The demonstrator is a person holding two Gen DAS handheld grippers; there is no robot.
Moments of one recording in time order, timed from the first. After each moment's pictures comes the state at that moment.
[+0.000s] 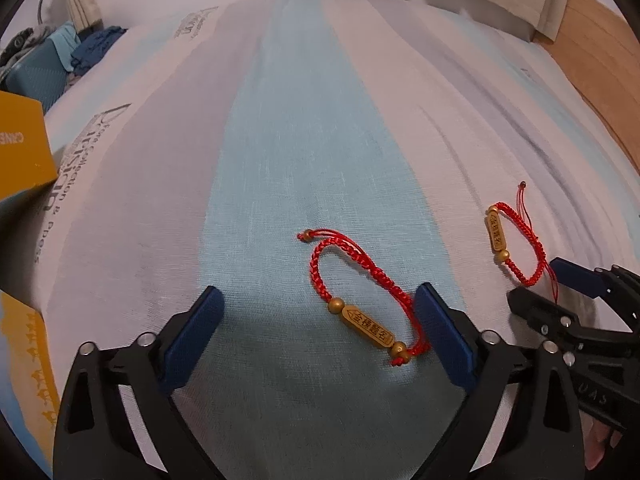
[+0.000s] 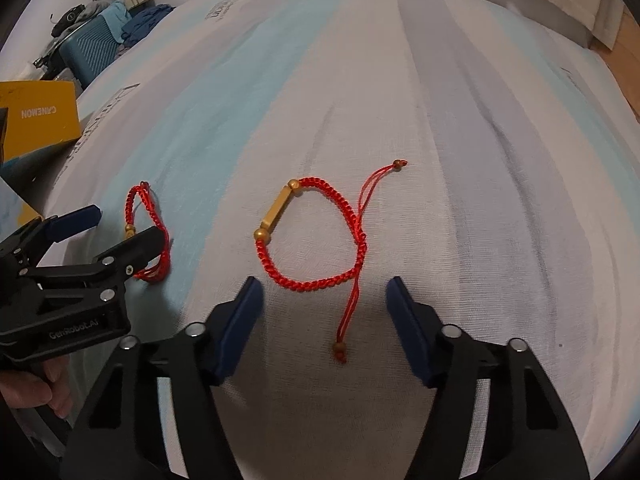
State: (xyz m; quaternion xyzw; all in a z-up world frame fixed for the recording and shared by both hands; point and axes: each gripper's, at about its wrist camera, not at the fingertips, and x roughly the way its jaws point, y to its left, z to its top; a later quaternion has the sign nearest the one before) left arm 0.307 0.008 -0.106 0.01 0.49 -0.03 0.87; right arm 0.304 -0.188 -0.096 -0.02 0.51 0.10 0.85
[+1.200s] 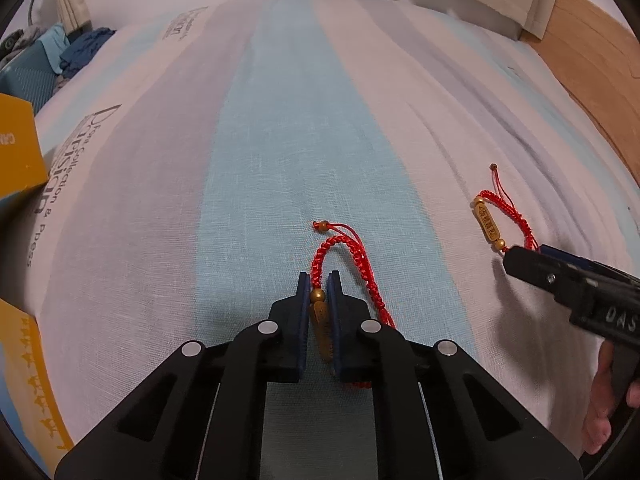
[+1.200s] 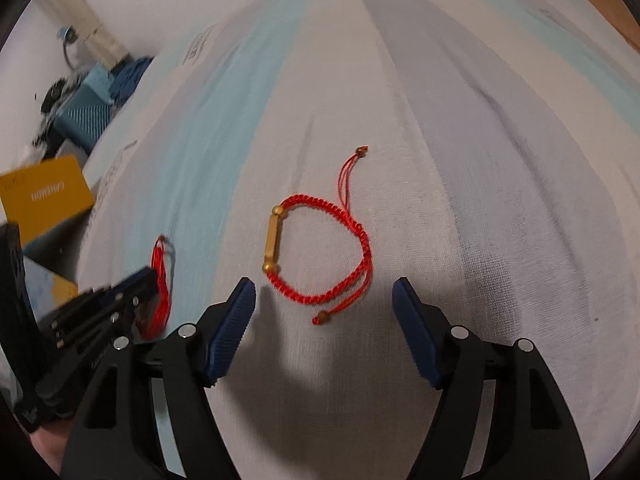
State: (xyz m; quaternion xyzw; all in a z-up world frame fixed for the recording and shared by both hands) left arm 0.304 0.015 -0.106 0.01 0.49 -0.05 0.87; right arm 0.316 -0.217 -0.098 0.13 0.51 0.10 0.84
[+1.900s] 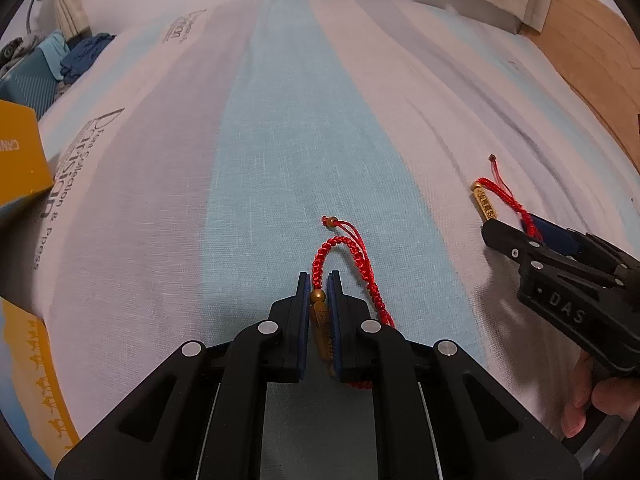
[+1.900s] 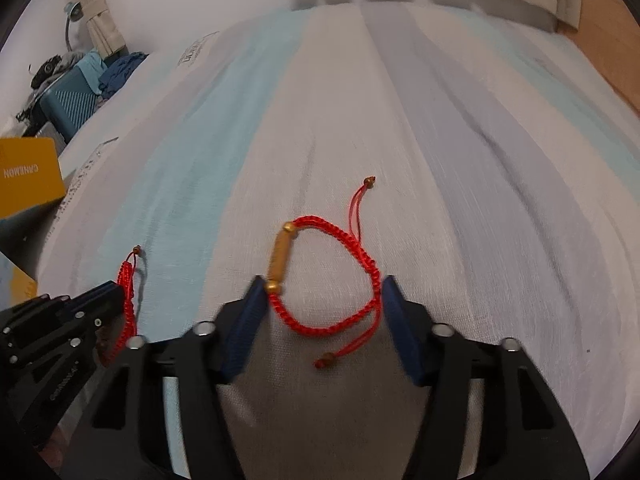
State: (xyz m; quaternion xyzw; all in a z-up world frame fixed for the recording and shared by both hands) left arm 0.297 0.005 -0.102 0.02 0.49 -0.05 0.87; right arm 0.321 -0.178 -0.103 0.03 0.46 0.06 0.88
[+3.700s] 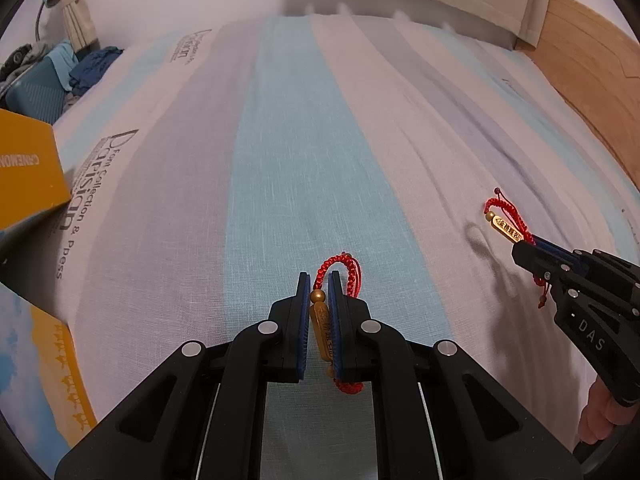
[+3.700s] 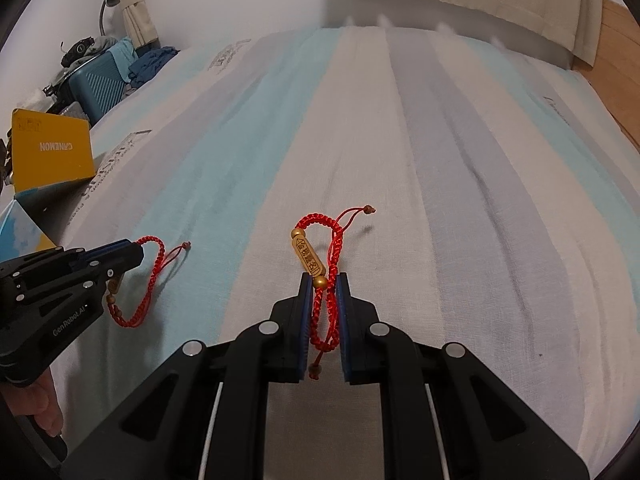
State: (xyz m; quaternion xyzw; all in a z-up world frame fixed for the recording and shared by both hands) left arm 0.285 0.003 -0.071 0.02 0.46 -0.04 0.89; right arm 0.288 -0.186 -0.064 0.00 0.44 0.10 0.89
